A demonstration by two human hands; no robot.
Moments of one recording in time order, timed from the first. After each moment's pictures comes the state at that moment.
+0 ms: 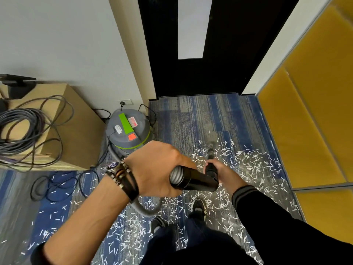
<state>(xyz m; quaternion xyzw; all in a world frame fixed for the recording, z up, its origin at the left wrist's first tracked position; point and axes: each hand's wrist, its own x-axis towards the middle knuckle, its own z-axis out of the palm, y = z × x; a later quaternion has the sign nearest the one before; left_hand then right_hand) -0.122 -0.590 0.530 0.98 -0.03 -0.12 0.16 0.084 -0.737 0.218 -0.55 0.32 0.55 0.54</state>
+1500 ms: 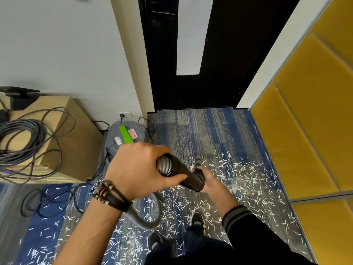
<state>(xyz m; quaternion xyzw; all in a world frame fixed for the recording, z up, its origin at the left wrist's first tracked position) -0.168 -0.574 0.543 0.97 0.15 0.13 0.13 0.019 -0.700 0.292 -0.57 0.30 0.53 0.55</state>
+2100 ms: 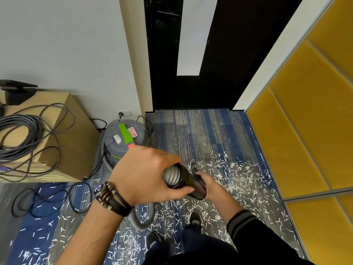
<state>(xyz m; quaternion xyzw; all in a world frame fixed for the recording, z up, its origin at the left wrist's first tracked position) -0.208 -0.562 0.538 0.98 0.05 0.16 0.15 -0.016 -0.703 0.294 -0.64 0.26 0.54 0.49</state>
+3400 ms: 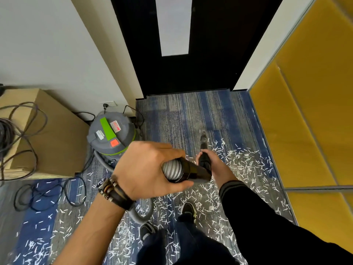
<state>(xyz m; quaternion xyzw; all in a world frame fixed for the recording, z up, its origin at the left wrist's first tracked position) -0.021 -0.603 0.497 0.97 0.03 0.12 0.21 0.195 -0.740 0.189 -0.44 0.34 0.52 0.65</state>
